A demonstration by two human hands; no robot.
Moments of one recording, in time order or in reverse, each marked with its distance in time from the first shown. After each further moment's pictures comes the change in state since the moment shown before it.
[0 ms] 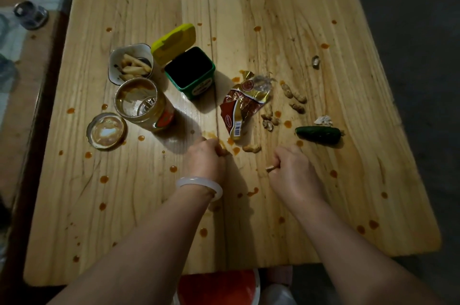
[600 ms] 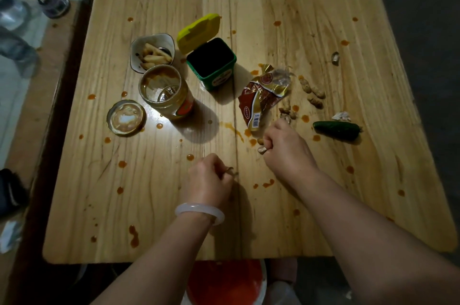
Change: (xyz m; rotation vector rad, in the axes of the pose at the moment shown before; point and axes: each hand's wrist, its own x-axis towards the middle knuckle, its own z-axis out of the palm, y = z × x) left_hand -0.050 -0.039 0.001 -0.223 -0.025 -0.115; right_hand 0.022 -0.035 0.012 -0.052 -0.059 -0.196
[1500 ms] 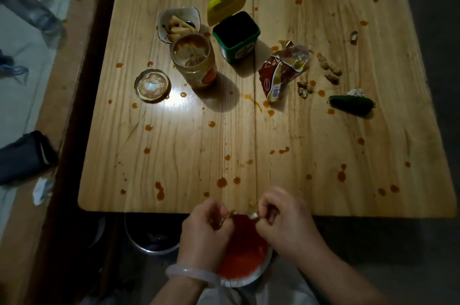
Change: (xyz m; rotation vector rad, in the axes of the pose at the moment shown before) left_hand -0.131 -0.077 -0.016 -0.338 -0.129 -0.236; right_hand -0.166 -0.002 0.040 0.302 -0.286 -0.029
